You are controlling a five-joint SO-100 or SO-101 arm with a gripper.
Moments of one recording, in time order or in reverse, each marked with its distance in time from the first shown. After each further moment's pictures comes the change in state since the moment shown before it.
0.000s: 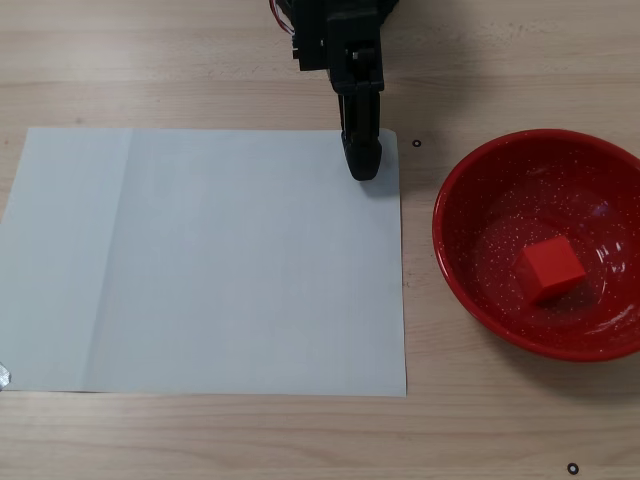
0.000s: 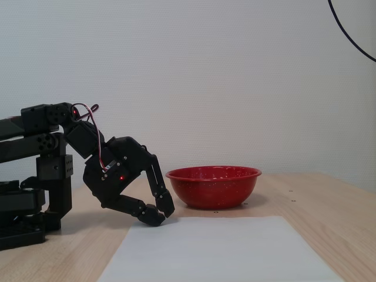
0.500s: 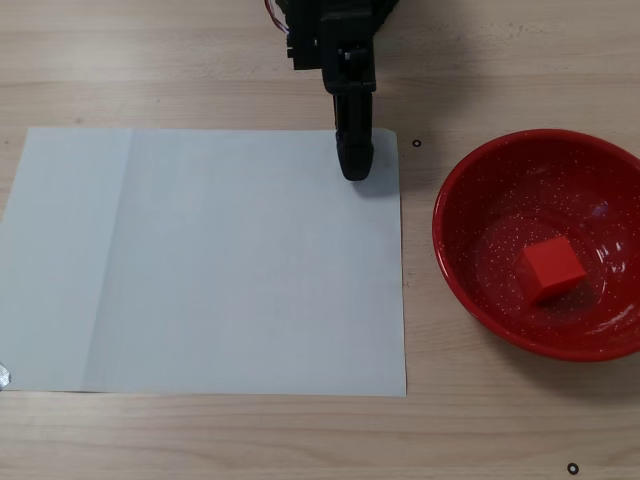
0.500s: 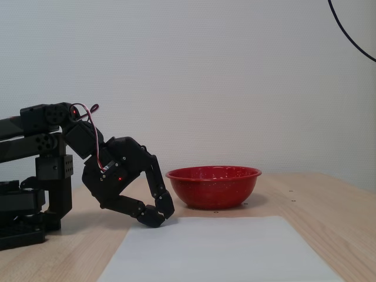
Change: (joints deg) arm -2.2 0.0 0.0 0.2 0.0
